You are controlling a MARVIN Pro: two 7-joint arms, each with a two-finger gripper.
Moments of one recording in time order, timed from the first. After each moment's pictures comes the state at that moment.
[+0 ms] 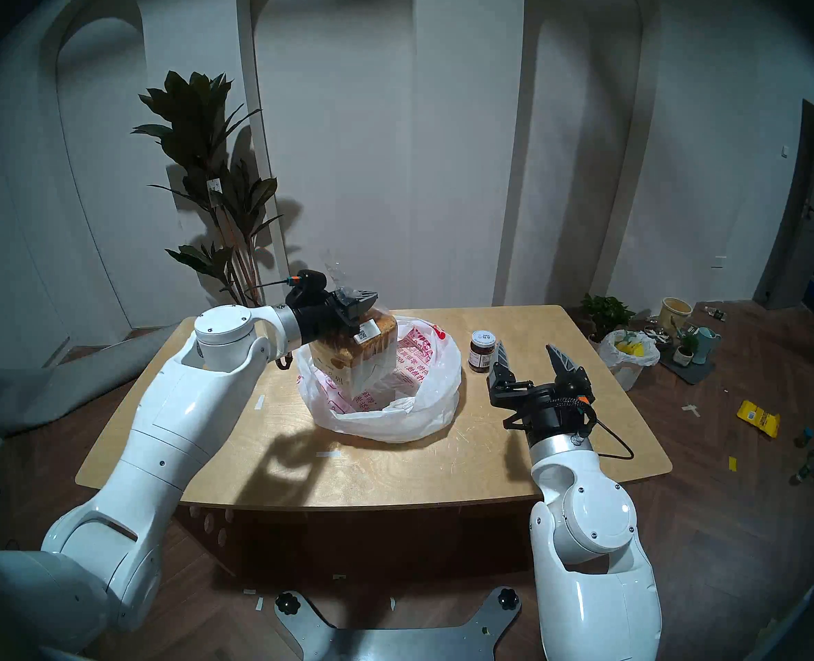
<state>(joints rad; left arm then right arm) 1.07 -1.27 -1.26 -1.37 -0.36 0.28 -0.62 -1.93 -1.56 1.65 -2.04 0.17 -0.06 0.08</state>
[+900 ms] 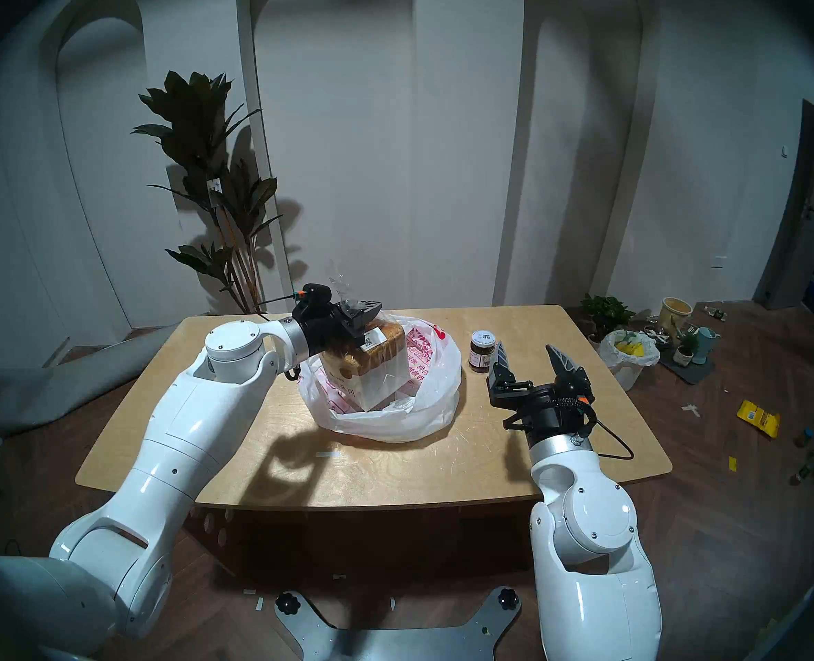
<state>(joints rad) 1.12 -1.30 -1.27 -1.34 -0.36 0.20 -0.64 -1.93 -1.56 1.65 -2.04 0.17 -0.06 0.09</state>
